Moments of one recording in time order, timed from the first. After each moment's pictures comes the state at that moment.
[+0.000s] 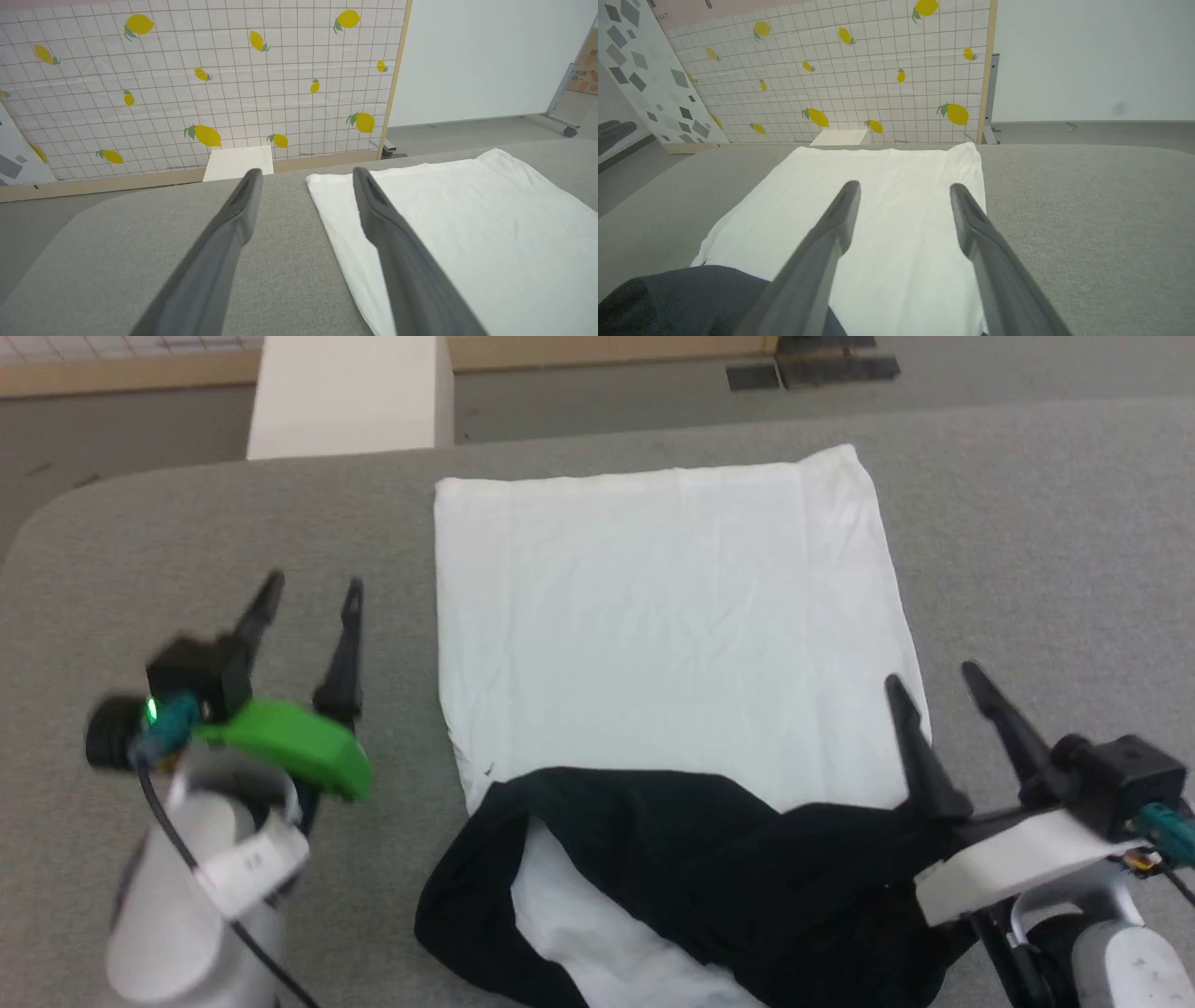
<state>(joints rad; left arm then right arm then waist) -0.34 0.21 -0.06 0.17 -0.21 -0.12 -0.10 -0.03 -0.08 0.04 -0.19 0.19 0.13 0.10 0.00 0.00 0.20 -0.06</state>
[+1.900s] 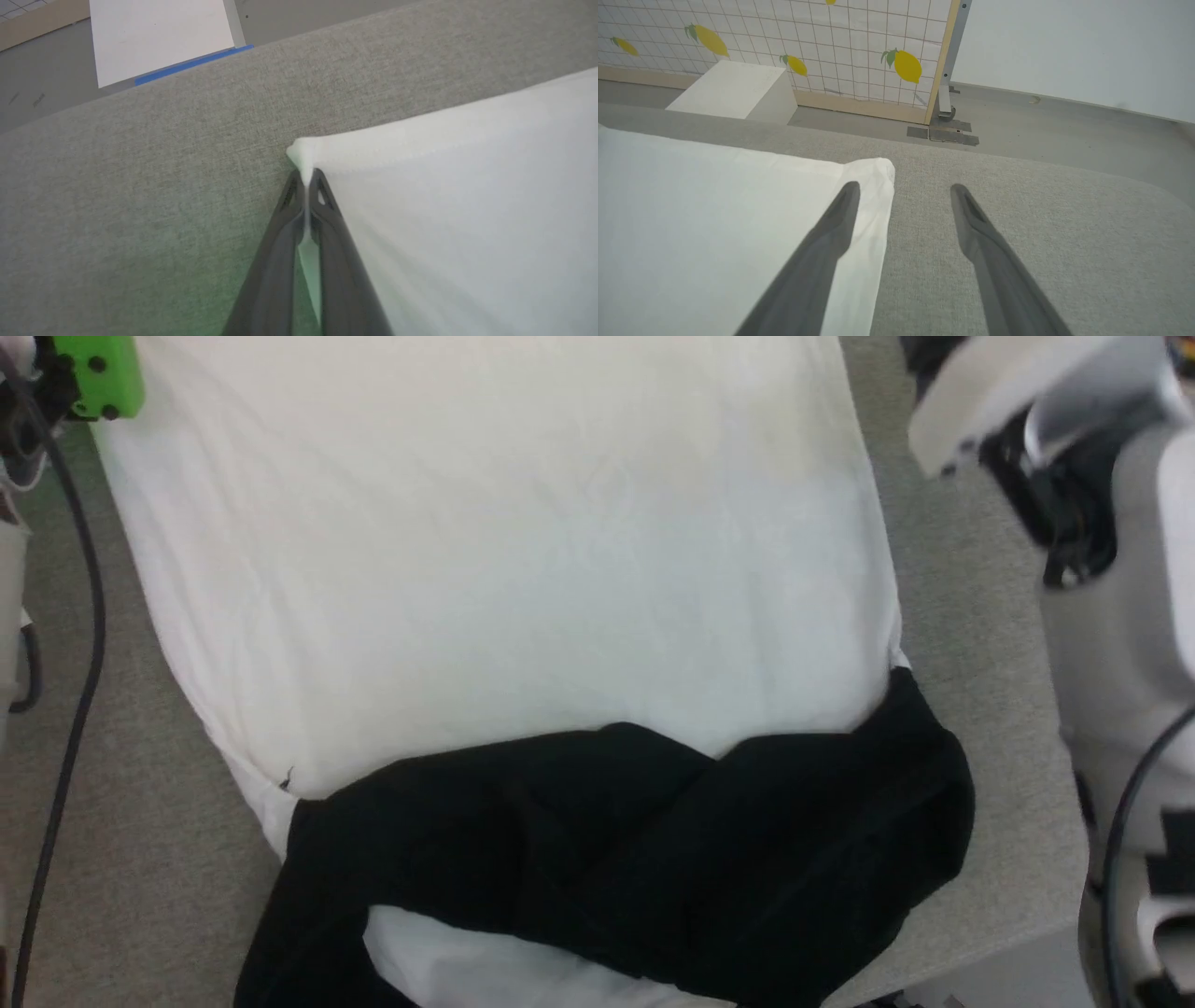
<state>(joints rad) -1.11 0.55 -0.34 0.38 -0.45 0.09 0.81 -0.92 -0.12 0.11 0.24 0.21 0.13 0.30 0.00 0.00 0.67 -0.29</state>
